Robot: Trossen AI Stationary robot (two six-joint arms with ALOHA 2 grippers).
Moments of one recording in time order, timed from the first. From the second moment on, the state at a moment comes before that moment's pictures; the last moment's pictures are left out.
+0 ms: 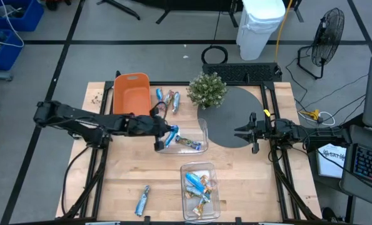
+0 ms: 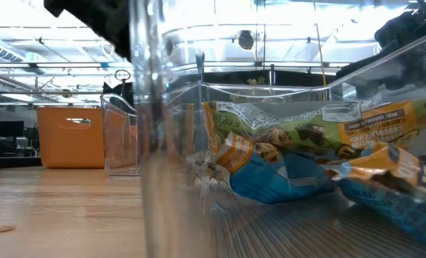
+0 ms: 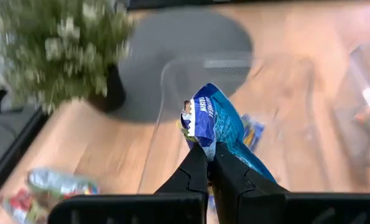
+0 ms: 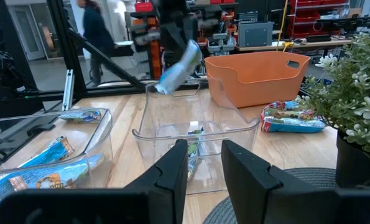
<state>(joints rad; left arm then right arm) -0.06 1.25 0.78 -0.10 -0.26 -0.01 -0.02 0.09 0.02 0.02 0.02 0.07</state>
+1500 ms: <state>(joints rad) -0.02 1.30 0.78 -0.26 -0.13 -0.14 -0.02 0.09 0.02 0.02 0.02 0.07</state>
